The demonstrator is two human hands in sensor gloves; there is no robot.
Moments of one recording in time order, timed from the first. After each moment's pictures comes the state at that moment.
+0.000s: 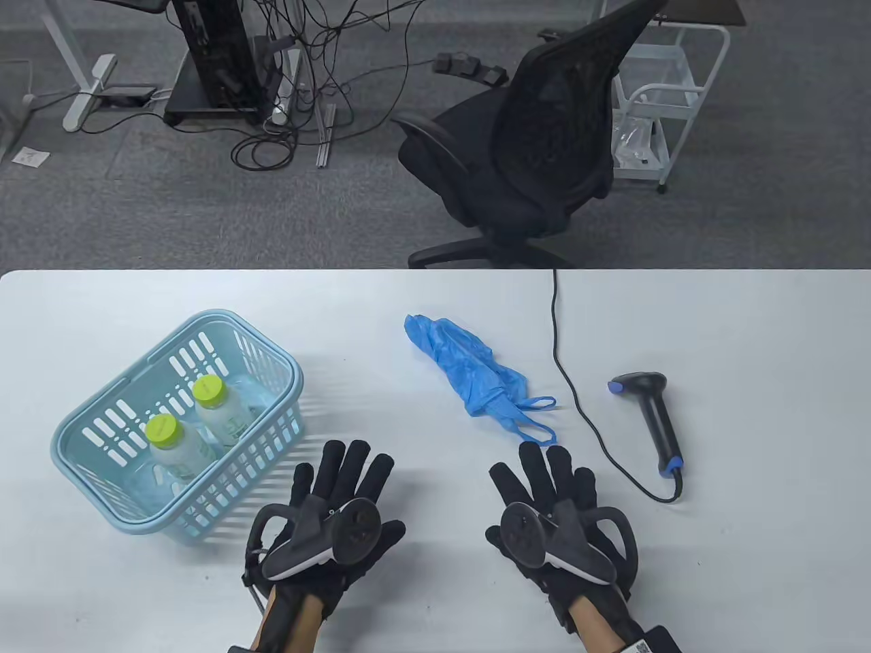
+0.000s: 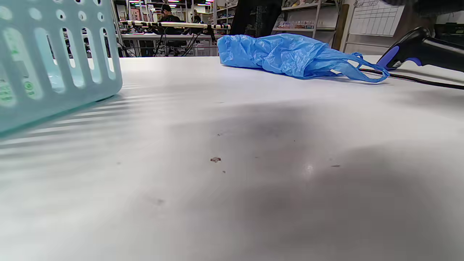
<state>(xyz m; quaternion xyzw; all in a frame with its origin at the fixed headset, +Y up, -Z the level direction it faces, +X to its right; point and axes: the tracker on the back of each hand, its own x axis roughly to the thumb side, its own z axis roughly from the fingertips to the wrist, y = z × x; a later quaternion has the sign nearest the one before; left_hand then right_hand) -0.163 -0.712 -0.224 -0.11 -0.18 -0.01 0.98 0.108 -0.720 -0.219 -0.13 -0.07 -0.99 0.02</state>
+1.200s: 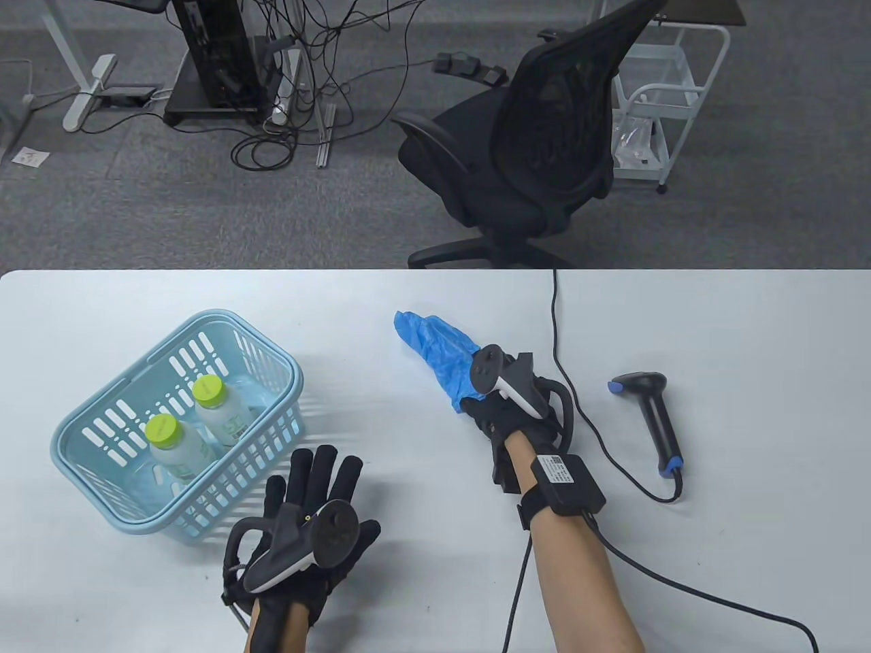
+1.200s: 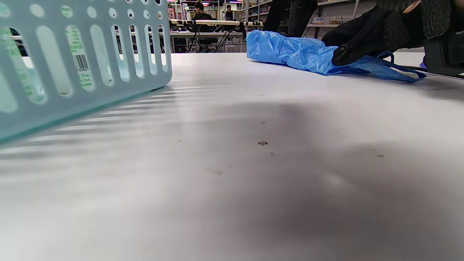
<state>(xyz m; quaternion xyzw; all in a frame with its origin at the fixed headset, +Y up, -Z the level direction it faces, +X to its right) -0.187 -0.715 -0.217 -0.11 -0.11 -0.01 0.99 0.076 -0.757 -0.419 0.04 -0.14 -0.99 -0.03</state>
